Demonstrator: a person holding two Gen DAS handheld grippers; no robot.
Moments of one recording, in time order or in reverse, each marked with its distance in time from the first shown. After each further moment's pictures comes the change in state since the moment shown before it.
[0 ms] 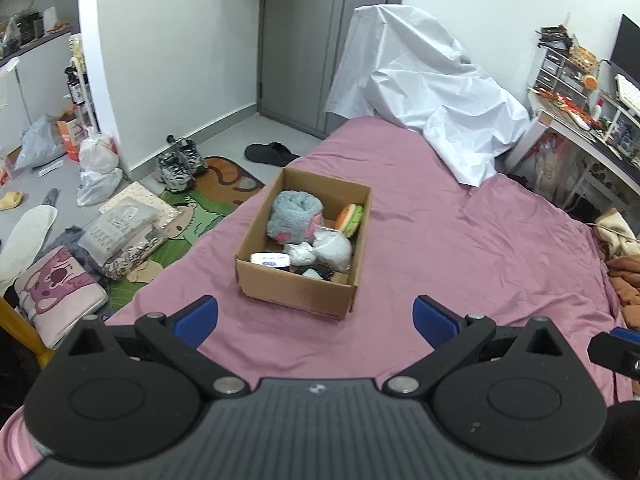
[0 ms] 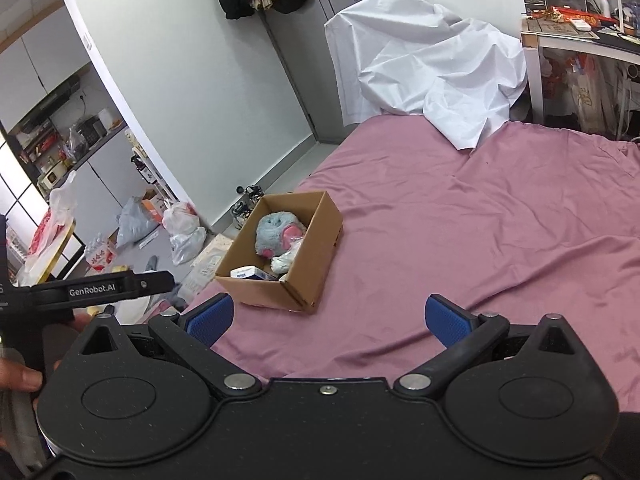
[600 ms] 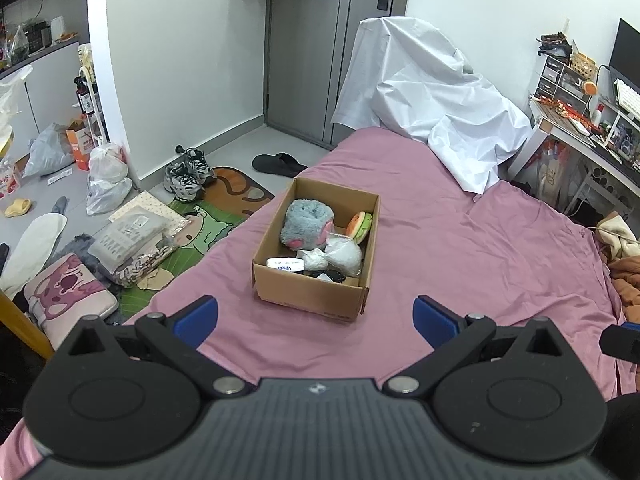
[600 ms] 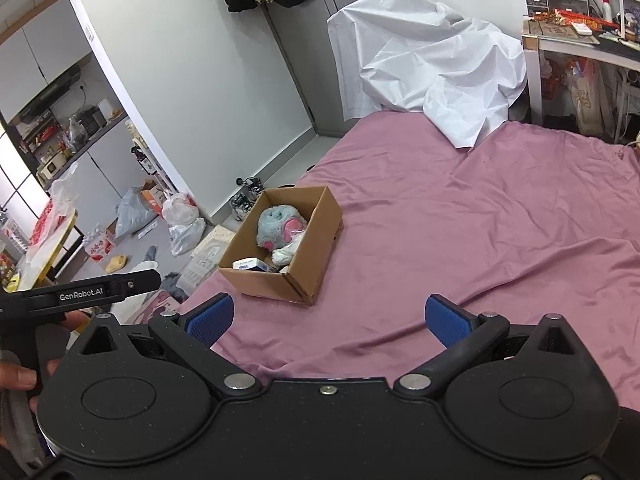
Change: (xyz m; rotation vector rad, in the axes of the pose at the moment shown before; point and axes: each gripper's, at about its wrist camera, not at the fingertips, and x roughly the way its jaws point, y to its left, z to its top) left arm -0.018 0.011 -0.006 -0.002 -0.032 0.024; right arm -0.013 0.004 0.002 -0.015 0.029 -0.003
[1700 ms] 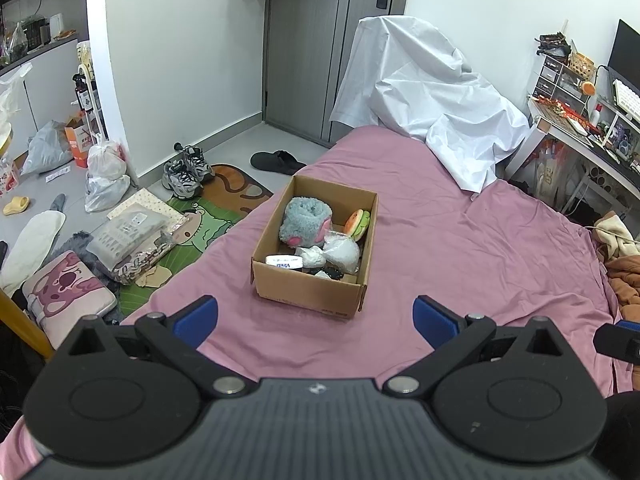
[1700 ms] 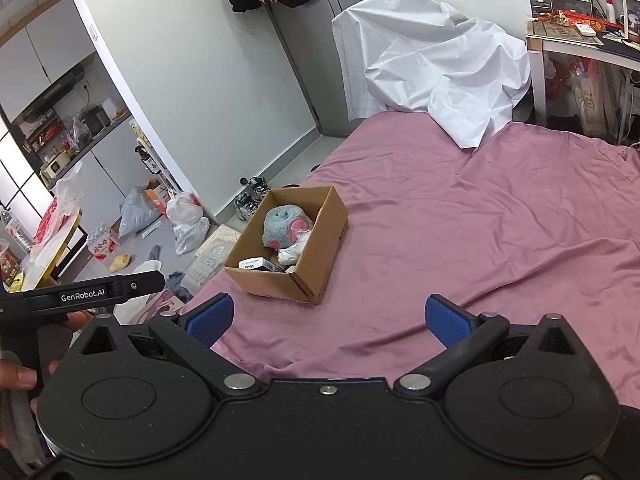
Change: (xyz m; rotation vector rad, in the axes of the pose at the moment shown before) left arm -0.005 -0.003 0.000 0.003 0.002 -0.003; right arm -0.003 0.003 0.000 -0.007 -0.001 0.005
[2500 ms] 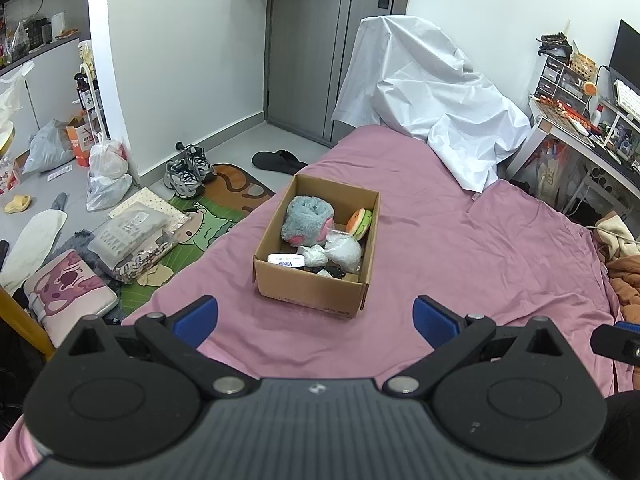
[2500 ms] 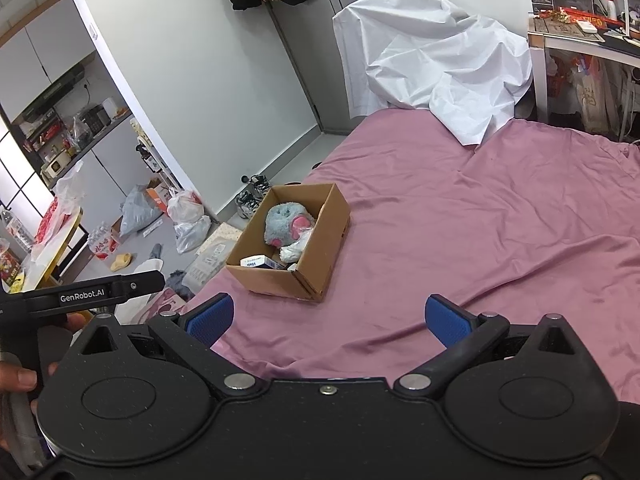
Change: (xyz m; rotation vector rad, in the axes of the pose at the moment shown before) left arm -0.001 0.002 -0.008 0.001 -0.002 0.000; right arm 0.003 0.001 -0.001 0.003 0.008 0.002
